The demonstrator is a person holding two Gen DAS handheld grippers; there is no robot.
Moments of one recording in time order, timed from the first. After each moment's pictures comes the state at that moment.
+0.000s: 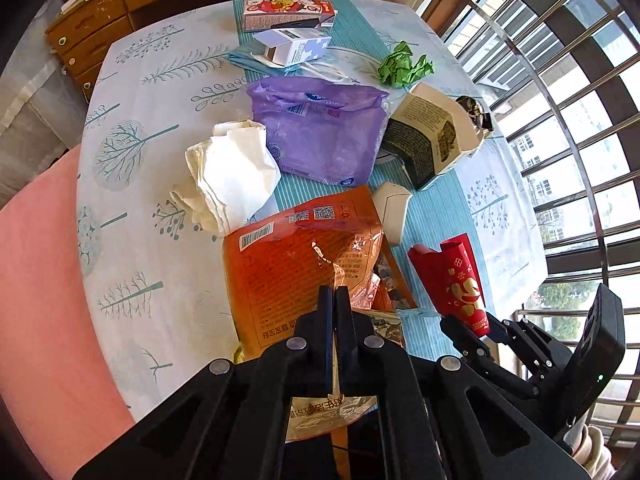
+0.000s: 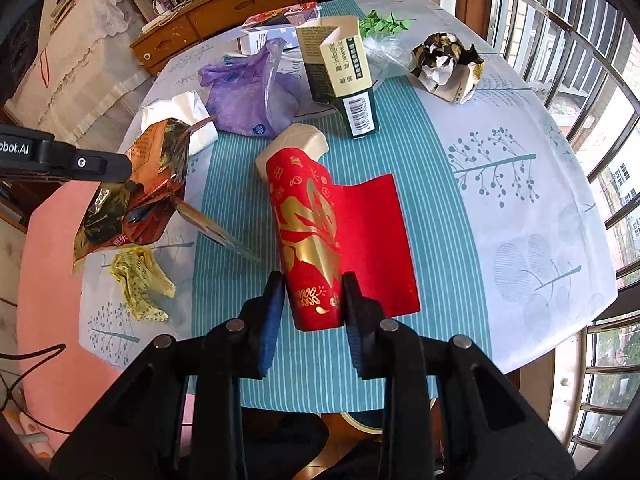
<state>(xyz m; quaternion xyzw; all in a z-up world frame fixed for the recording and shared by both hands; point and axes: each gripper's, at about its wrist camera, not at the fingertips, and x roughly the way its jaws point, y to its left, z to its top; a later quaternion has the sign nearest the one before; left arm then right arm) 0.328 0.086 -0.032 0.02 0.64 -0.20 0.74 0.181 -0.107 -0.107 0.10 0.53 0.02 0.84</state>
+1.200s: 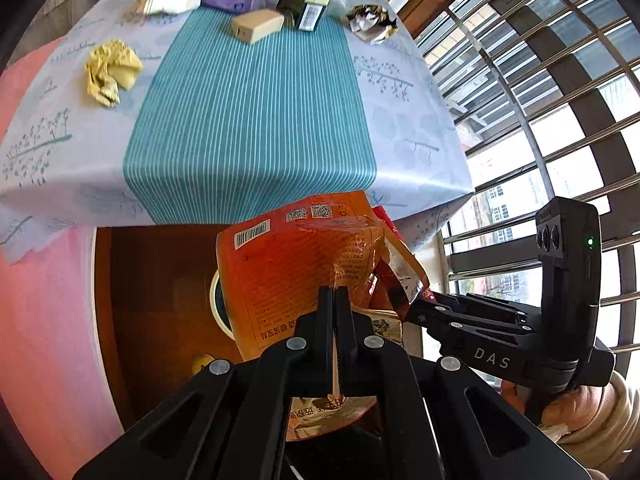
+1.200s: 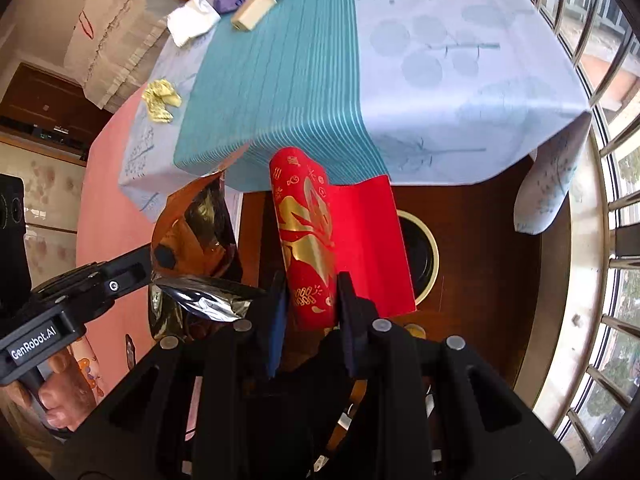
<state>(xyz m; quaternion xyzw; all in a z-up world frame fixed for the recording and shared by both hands) 0.000 -0.041 -0.096 -0.13 0.61 -0.17 0.76 0.019 -0.239 -0.158 0.15 0.65 0.15 0.73</state>
